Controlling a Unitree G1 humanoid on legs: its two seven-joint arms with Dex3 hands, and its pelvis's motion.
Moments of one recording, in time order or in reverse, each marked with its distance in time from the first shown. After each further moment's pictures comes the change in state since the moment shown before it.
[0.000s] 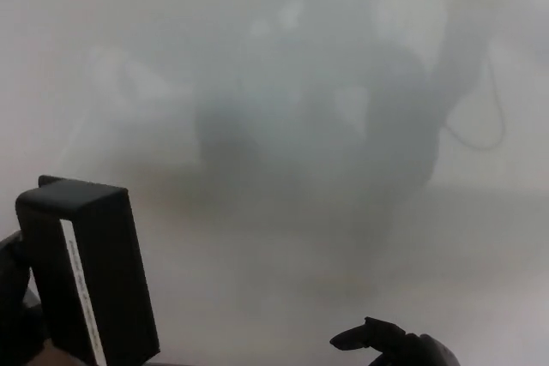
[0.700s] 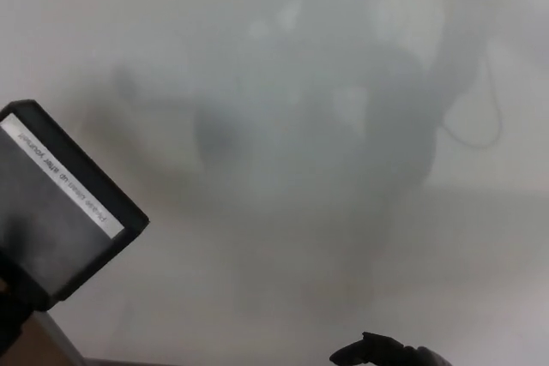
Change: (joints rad) left_arm 0.003 -0.022 0.088 -0.002 -0.281 0.079 0.053; right_arm 0.015 0.001 0.026 0.013 -0.019 0.027 -0.021
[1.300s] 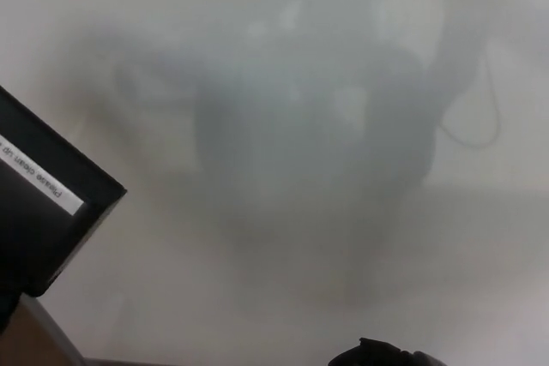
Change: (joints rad) left_arm 0.001 -0.017 0.026 -0.030 -0.237 0.062 0.018; right_arm 0.000 -0.001 0.035 0.002 -0.027 0.033 -0.042
